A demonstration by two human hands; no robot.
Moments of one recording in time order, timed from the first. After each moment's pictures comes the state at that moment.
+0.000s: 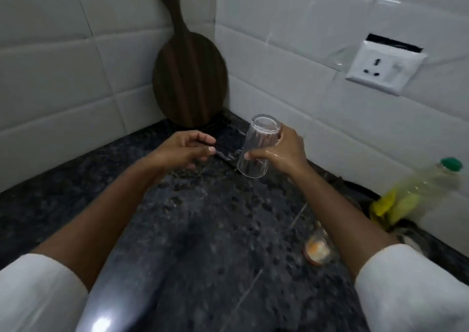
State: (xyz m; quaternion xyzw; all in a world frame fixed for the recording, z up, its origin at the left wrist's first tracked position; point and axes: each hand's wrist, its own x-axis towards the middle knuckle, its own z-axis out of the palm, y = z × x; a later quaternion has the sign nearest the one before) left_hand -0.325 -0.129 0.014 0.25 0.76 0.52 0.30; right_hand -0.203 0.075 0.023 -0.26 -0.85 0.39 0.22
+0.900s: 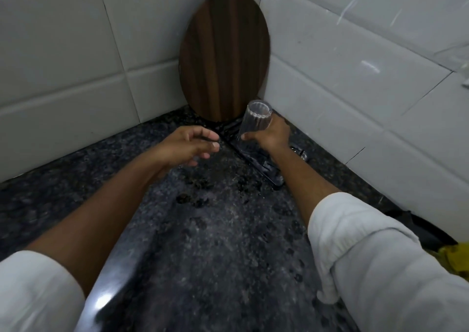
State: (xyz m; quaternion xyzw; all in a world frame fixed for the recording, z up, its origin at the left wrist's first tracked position) left_hand -0.457 -0.134 -0.054 0.18 0.77 0.51 0.34; right_hand -0.414 0.092 -0.081 -0.34 -0.84 0.38 0.16
